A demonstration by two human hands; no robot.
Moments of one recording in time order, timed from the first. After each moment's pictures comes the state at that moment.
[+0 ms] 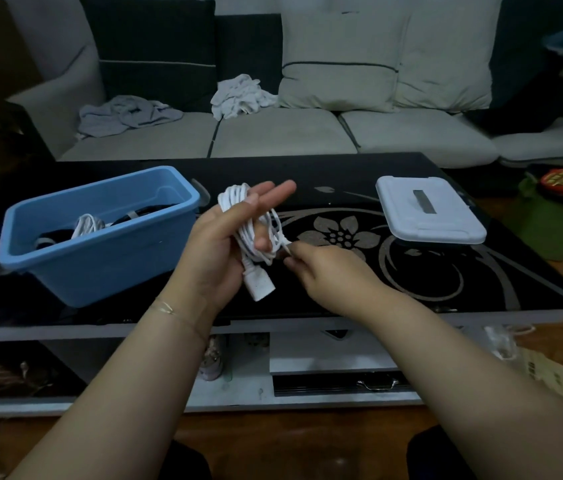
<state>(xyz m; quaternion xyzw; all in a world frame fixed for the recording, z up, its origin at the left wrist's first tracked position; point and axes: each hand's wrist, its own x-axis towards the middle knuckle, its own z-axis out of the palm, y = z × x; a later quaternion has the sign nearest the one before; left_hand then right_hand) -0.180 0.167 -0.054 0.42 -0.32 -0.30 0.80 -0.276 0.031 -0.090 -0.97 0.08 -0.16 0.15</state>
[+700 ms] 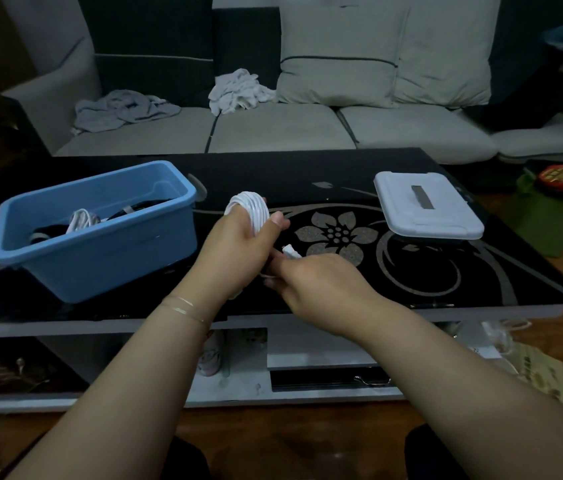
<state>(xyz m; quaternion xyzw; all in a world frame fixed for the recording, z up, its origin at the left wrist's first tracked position) -0.185 0.156 -0.061 0.77 -0.37 -0.06 0.52 -0.286 0.054 -0.090 -0.98 -0.02 -0.20 0.04</state>
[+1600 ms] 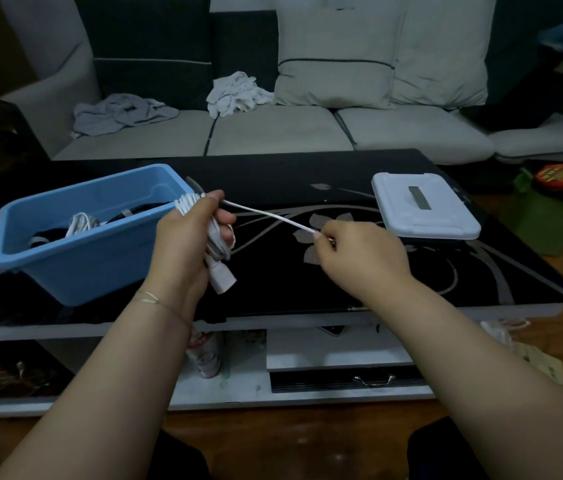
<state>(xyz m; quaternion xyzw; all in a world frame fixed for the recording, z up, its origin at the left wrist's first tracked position) -0.162 0.169 -0.053 0.54 -0.12 -0.14 0.82 -0.296 0.018 -0.072 -0.94 0.23 -0.23 0.08</state>
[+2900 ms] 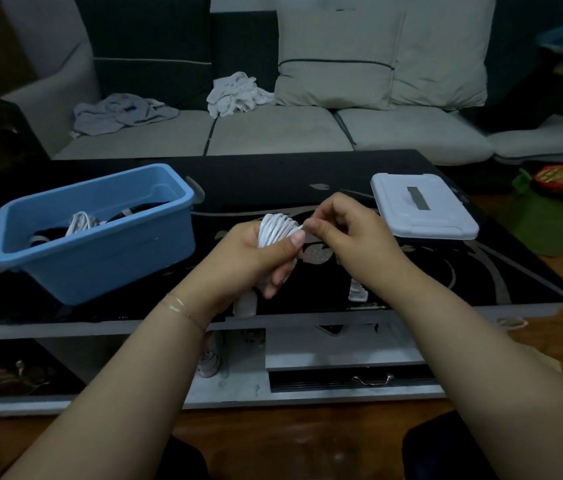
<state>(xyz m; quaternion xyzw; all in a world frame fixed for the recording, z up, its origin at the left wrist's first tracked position) -0.198 0.164 -0.059 0.61 -0.46 -0.28 0.59 -0.295 0.007 -0.067 -0.85 0.09 -0.31 0.42</state>
